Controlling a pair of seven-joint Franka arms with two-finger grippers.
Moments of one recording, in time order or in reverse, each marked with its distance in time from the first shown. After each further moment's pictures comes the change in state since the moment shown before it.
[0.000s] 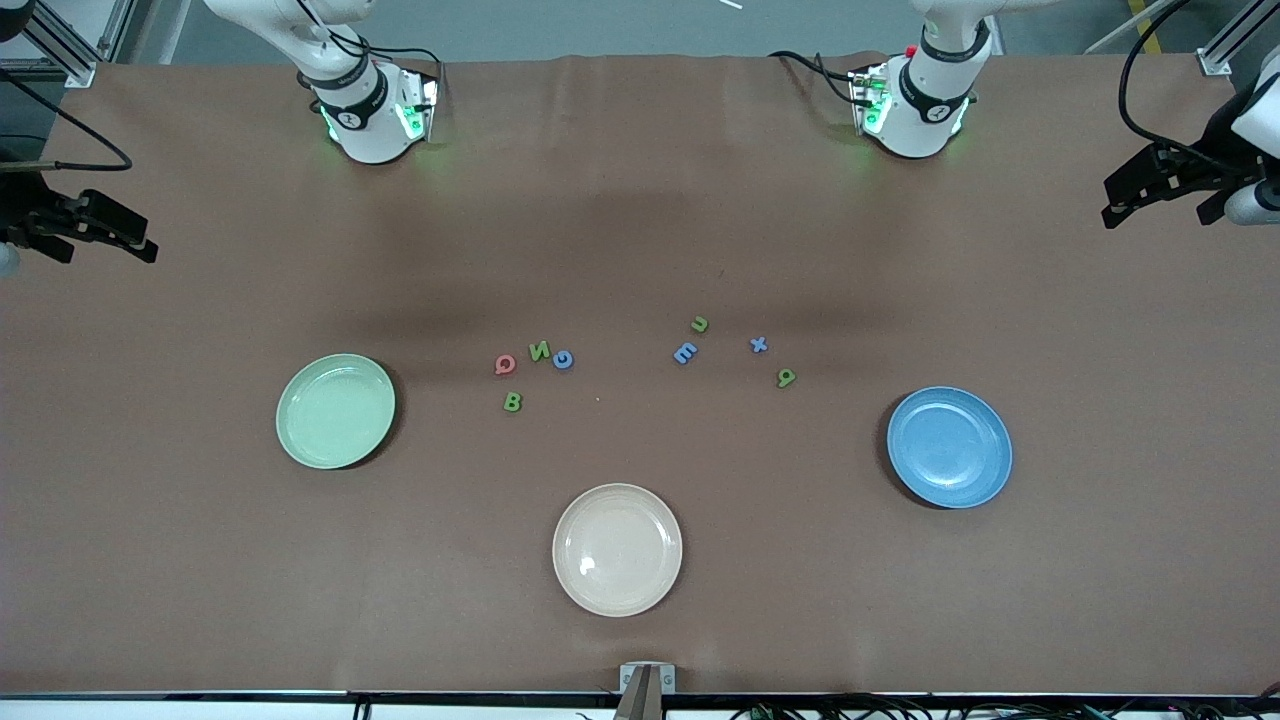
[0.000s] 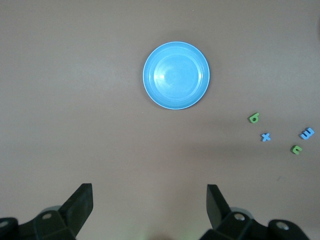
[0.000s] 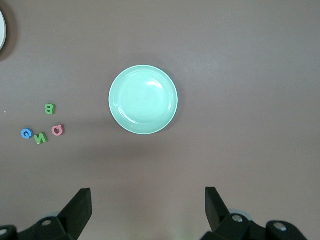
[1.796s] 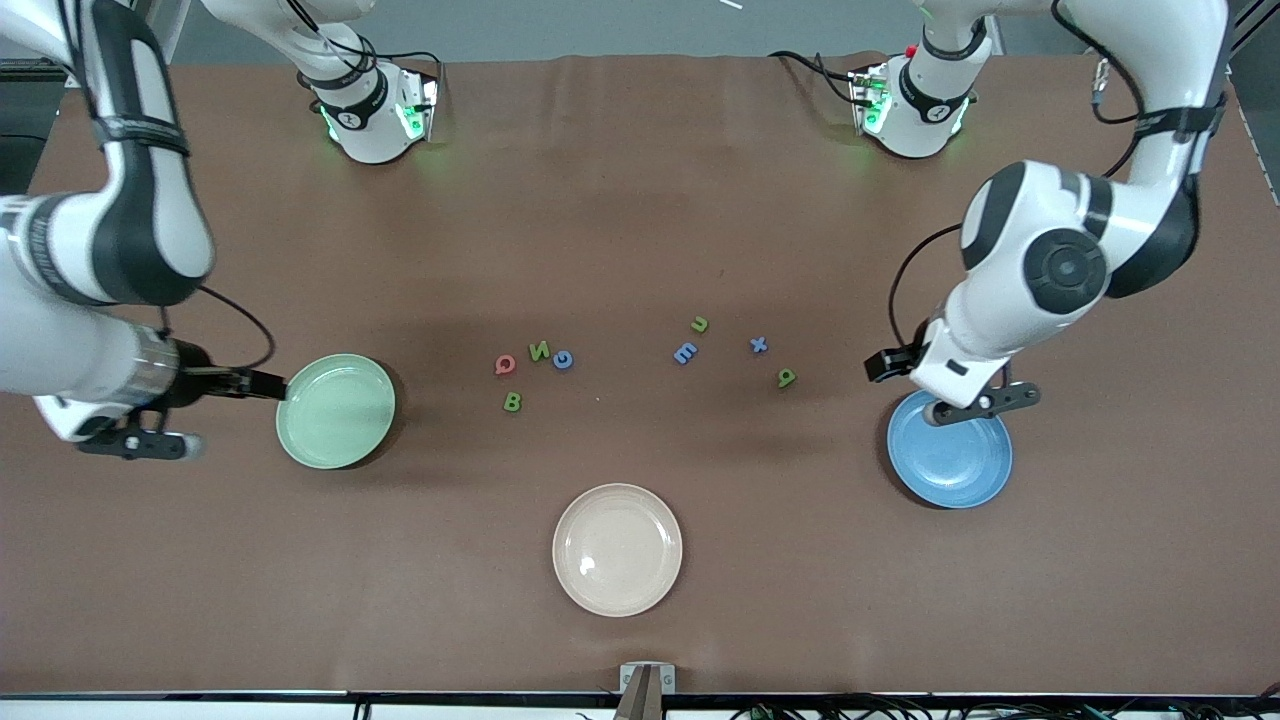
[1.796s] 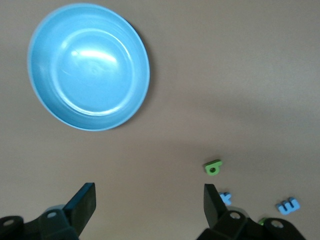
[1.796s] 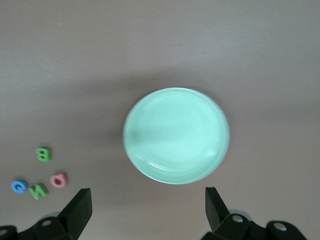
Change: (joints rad) left arm -0.150 0.446 -0.146 -0.143 0.044 0.467 -0.552; right arm 0.110 0.424 0.009 0.045 0.083 0.279 0.177
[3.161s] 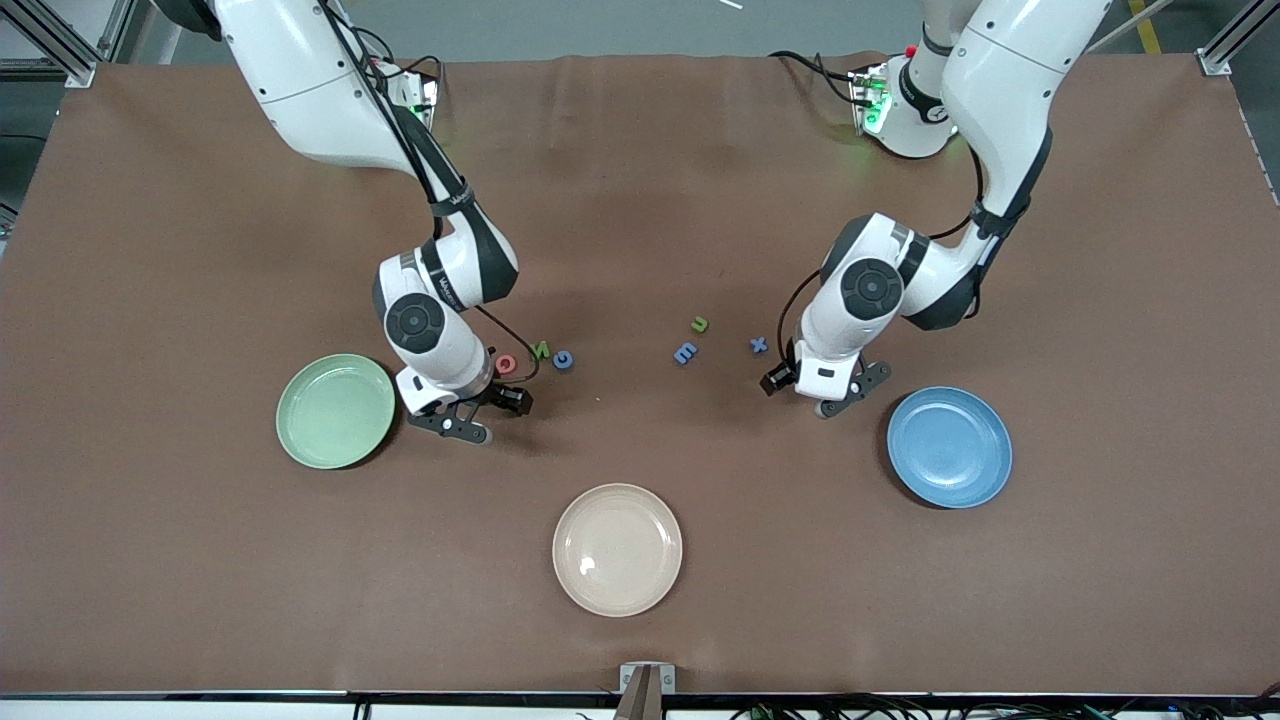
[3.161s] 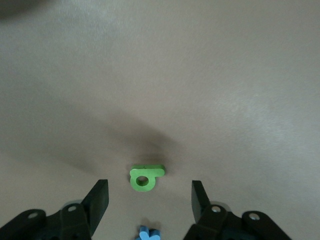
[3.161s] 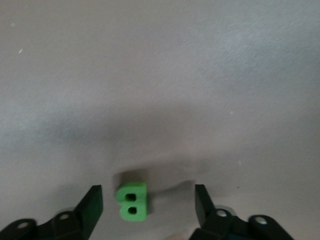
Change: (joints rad) left arm -0.174 0.205 0.000 -0.212 0.059 0.495 -0.571; right arm 0.416 0.260 0.005 -0.247 0.011 0.660 0.538
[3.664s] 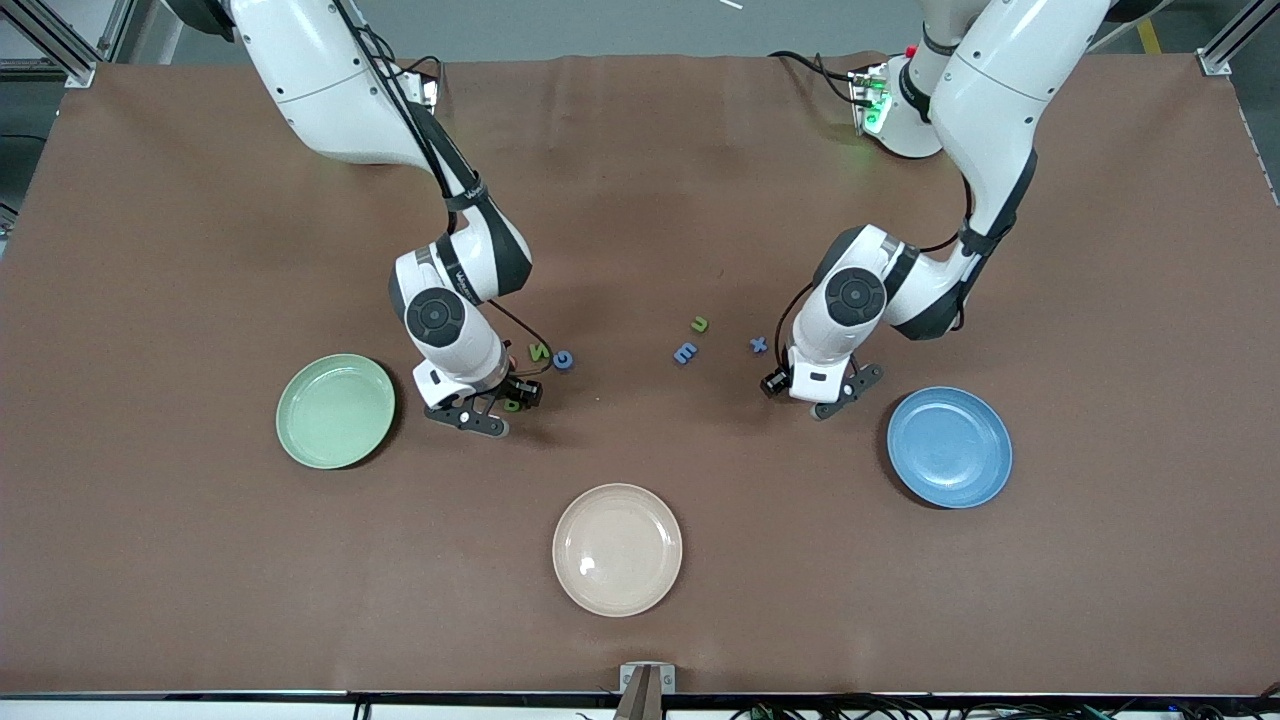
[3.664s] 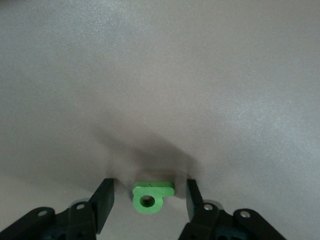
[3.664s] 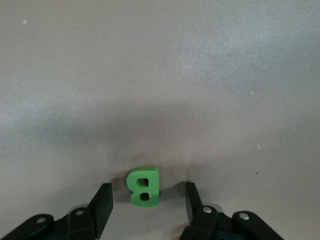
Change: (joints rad) left arm 0.001 0.054 0.006 0.001 0.061 0.041 -0.062; right arm 0.025 0.015 0.000 0.000 0.000 -0.002 0.013
